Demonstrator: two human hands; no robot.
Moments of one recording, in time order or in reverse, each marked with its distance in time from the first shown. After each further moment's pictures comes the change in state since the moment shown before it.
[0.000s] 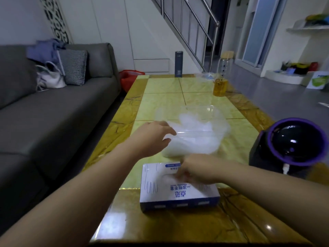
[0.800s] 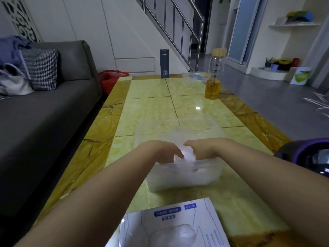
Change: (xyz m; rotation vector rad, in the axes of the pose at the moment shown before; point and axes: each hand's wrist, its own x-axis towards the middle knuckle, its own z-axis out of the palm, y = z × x) left_hand 0.148 -0.022 0.066 -0.066 -0.715 -0.057; right_hand 0.087 0.128 -0.054 0.218 -0.198 0.485
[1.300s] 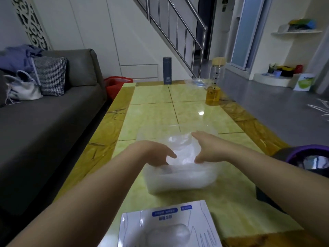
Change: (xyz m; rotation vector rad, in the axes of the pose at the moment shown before) left_hand -0.048 0.006 -0.017 0.020 -0.006 -0.100; right_hand -0.056 -0.004 -0.008 0.198 0.337 -0.012
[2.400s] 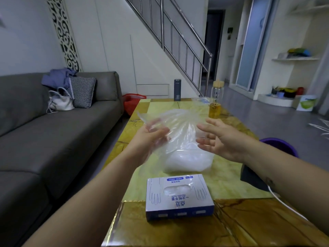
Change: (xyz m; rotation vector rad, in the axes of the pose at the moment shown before) left_hand -0.184 0.028 0.041 -1.806 0.700 0.427; right_hand -0.170 -0.052 -0.028 1.436 0.049 -0.113
